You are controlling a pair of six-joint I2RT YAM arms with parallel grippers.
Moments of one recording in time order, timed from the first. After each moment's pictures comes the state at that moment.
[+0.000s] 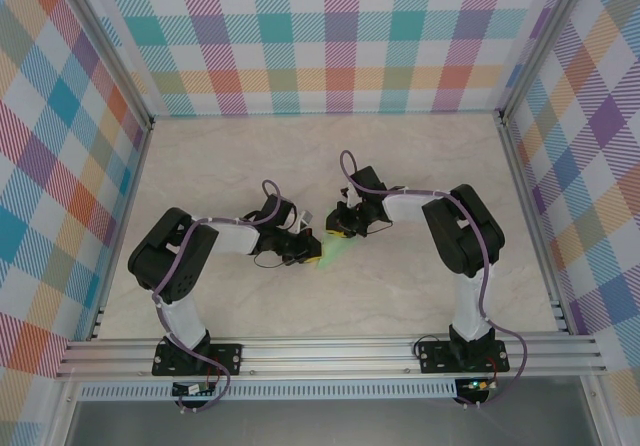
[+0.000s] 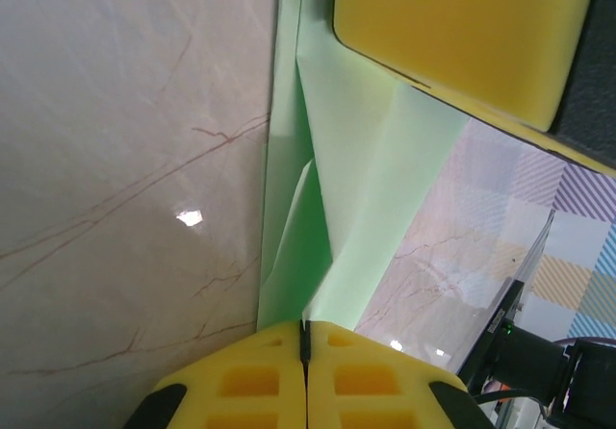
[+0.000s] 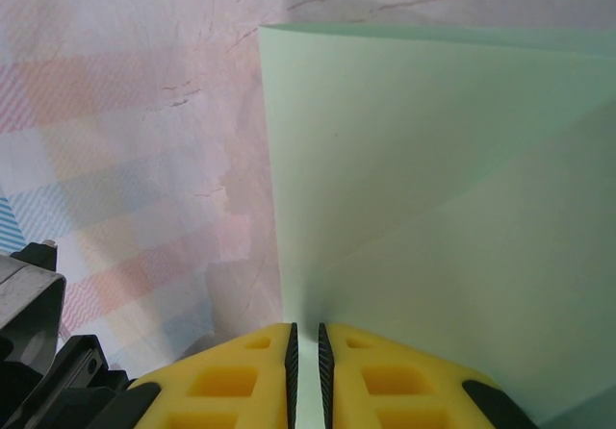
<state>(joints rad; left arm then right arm) -0.53 1.79 0.79 0.01 0.68 -0.76 0.54 2.00 1.15 -0.22 -0.60 0.75</state>
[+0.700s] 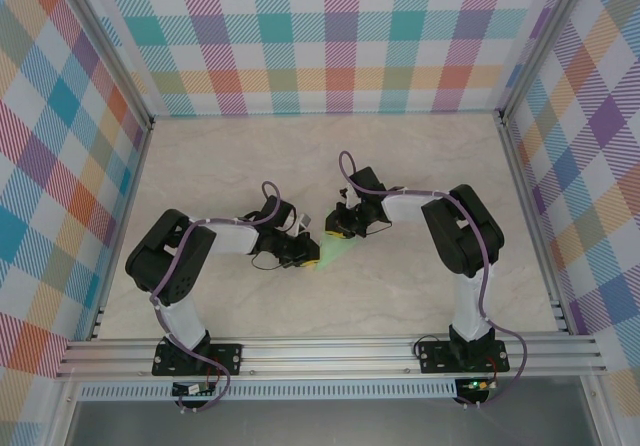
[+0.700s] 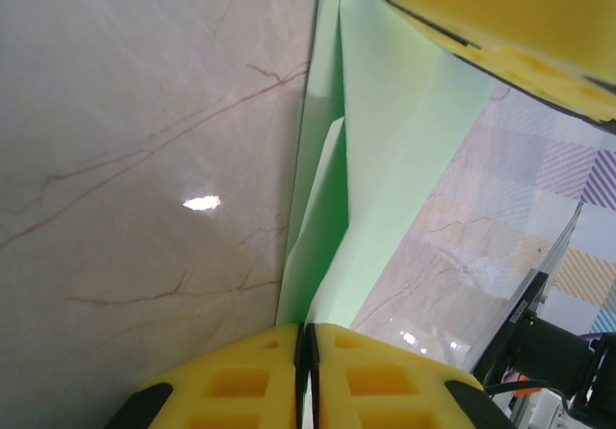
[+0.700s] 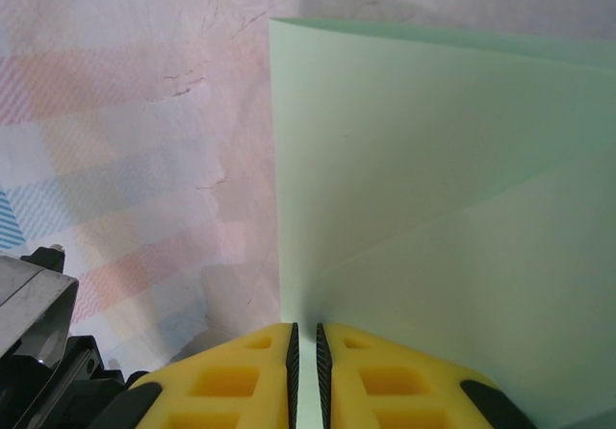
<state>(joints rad) -0.54 1.77 0.79 -0.08 0.66 -0.73 0.54 2.00 1.14 -0.22 -0.60 0.74</state>
